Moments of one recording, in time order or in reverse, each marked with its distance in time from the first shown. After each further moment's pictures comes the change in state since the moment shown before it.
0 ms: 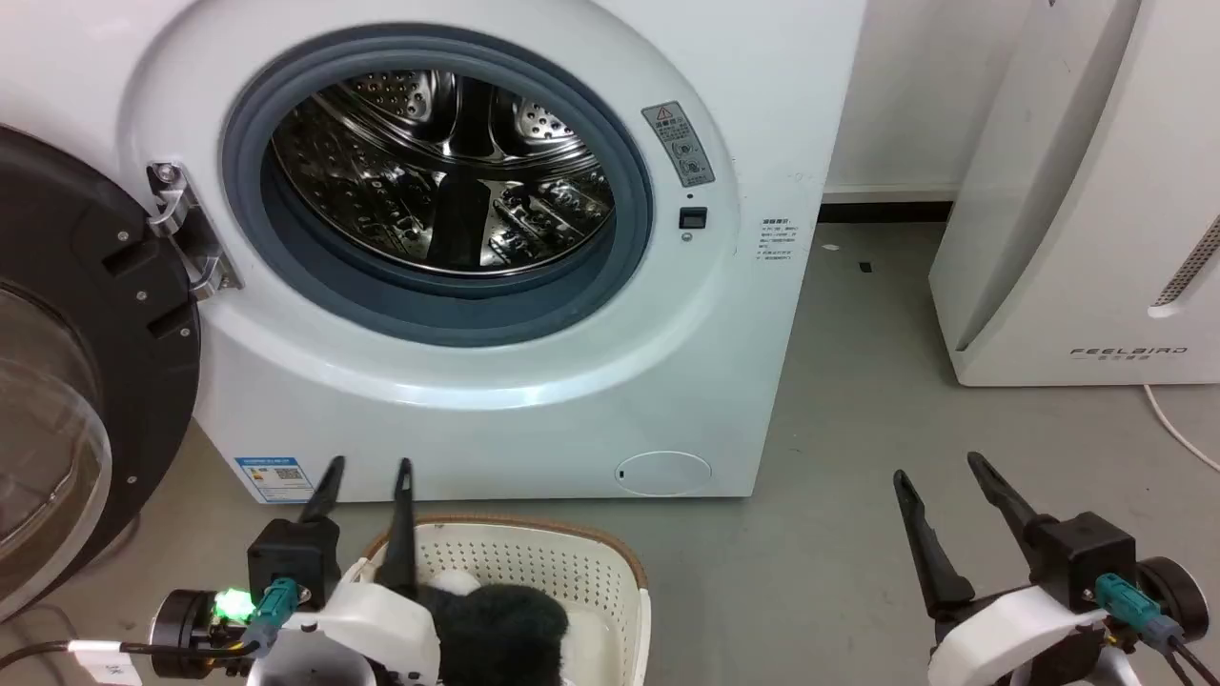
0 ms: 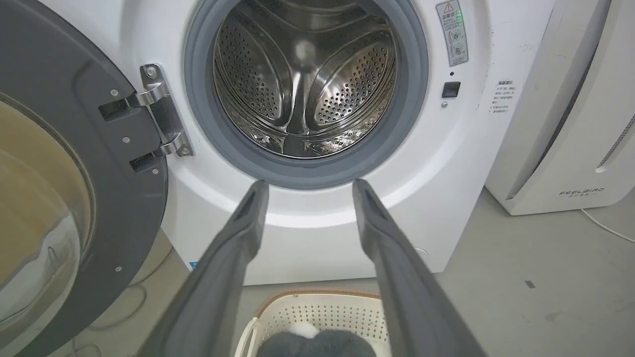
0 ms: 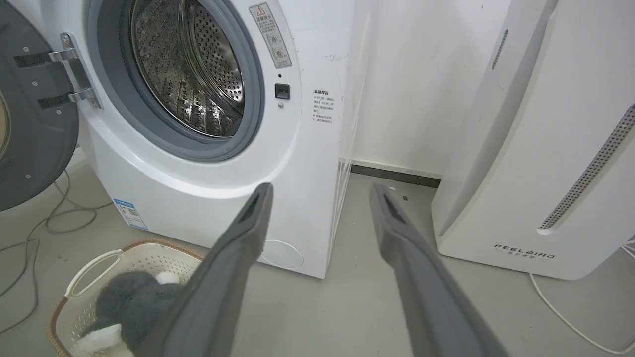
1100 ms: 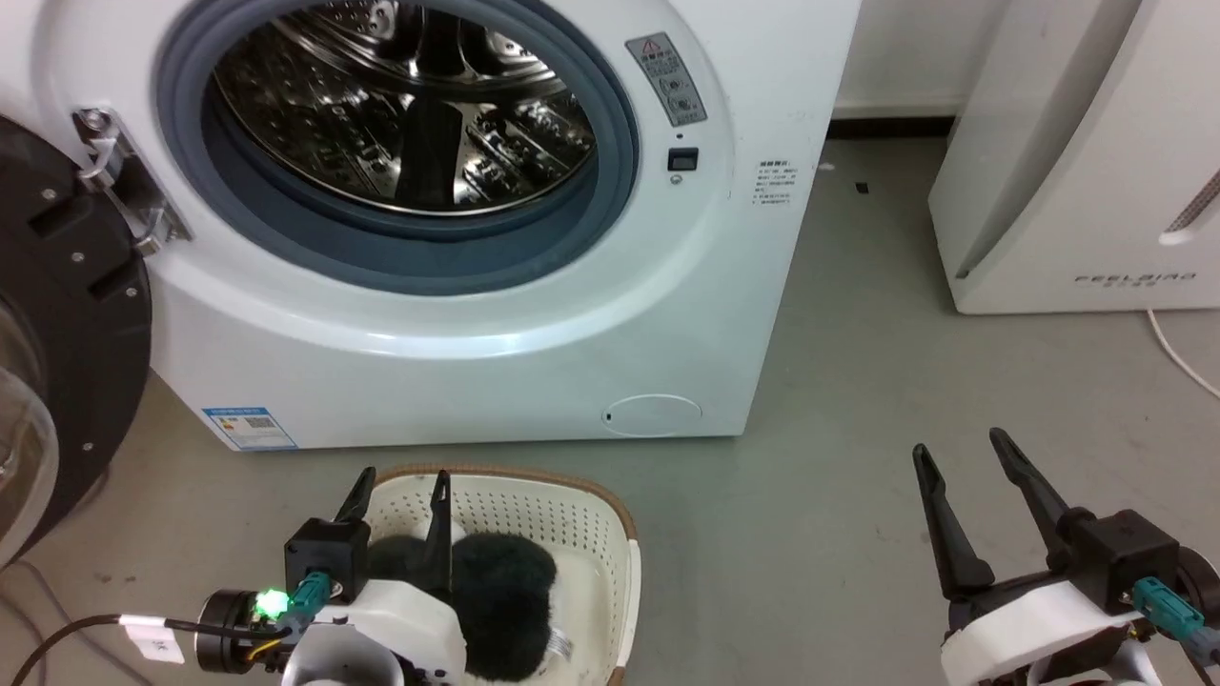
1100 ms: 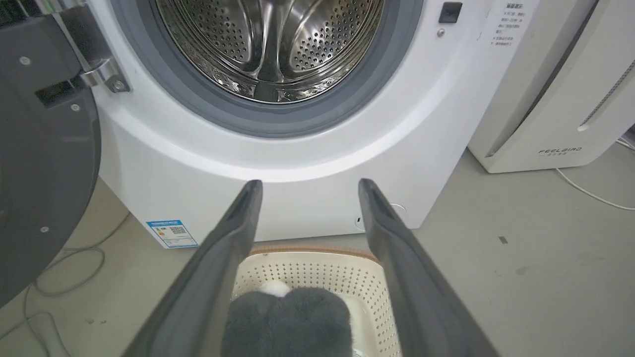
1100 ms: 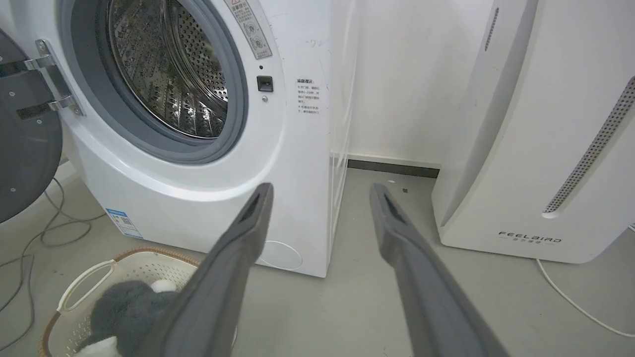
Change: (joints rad) left arm -0.054 0.000 -0.044 0.162 -0.050 0.003 -0.067; right arm -0.006 0.000 -0.018 -0.026 0.037 0.000 -0.067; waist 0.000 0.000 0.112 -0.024
